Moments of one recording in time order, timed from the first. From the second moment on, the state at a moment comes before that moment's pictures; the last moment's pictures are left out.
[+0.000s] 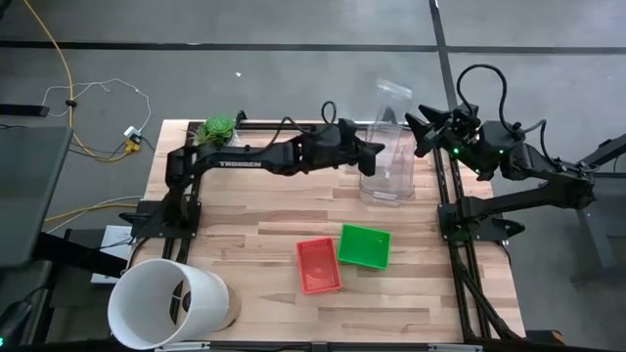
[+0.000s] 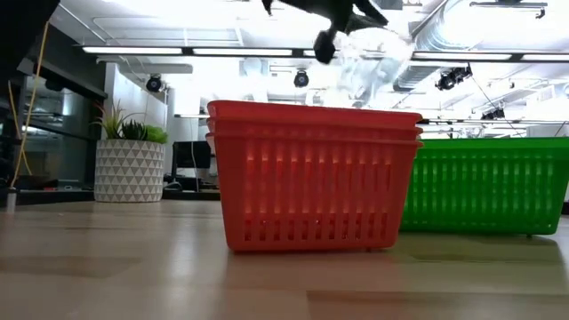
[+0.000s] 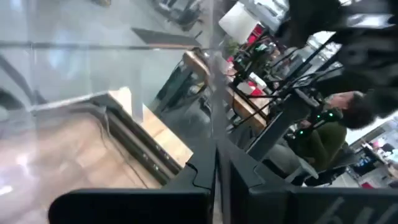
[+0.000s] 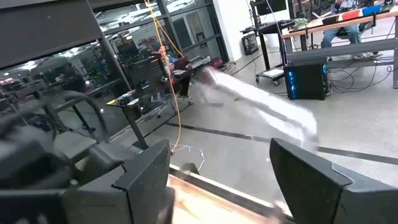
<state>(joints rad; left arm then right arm) 0.24 1.97 1.74 0.10 -0.18 -0.66 -0.06 0.79 1.11 -0.35 0.74 0.36</state>
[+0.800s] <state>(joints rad) 0.22 2.06 1.74 -0.05 -0.13 -0.63 -0.06 0.79 1.11 -0.35 0.73 0.36</state>
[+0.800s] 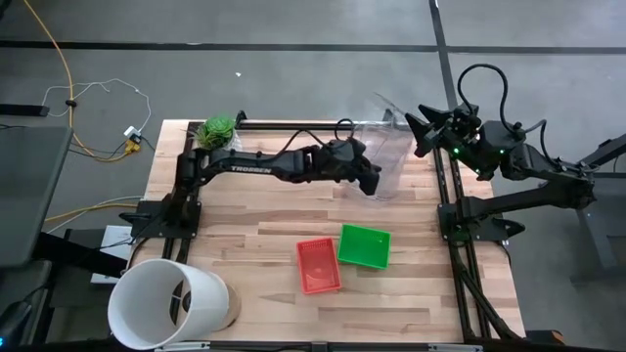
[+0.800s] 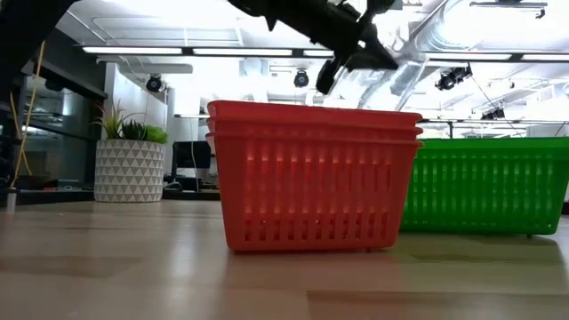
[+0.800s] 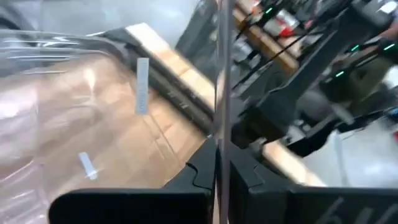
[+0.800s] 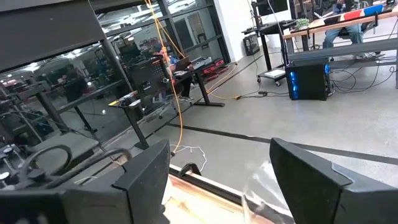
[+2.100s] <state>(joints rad) 0.16 2.04 2.02 -0.86 -0.36 -0.31 -0.06 0.79 1.11 -0.36 0.75 0.33</state>
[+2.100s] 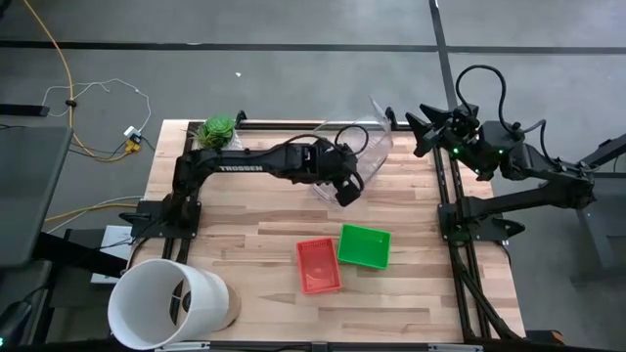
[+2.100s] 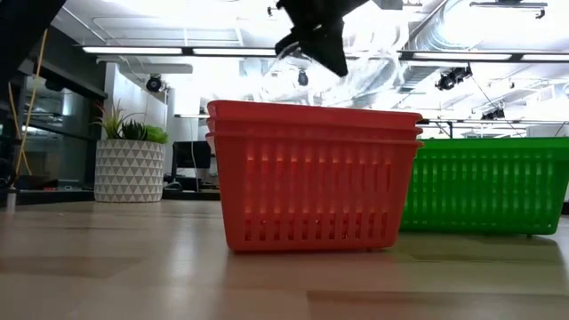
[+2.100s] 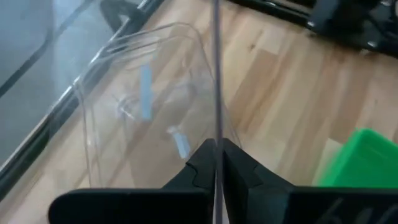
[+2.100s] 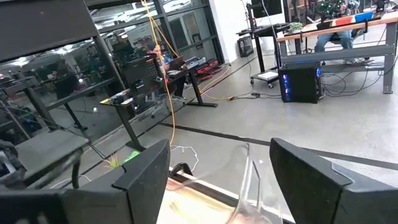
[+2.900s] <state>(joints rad) 0.08 2.14 2.02 -0.91 -0.49 -0.55 -0.06 0.79 1.11 -0.39 0.78 0.32</state>
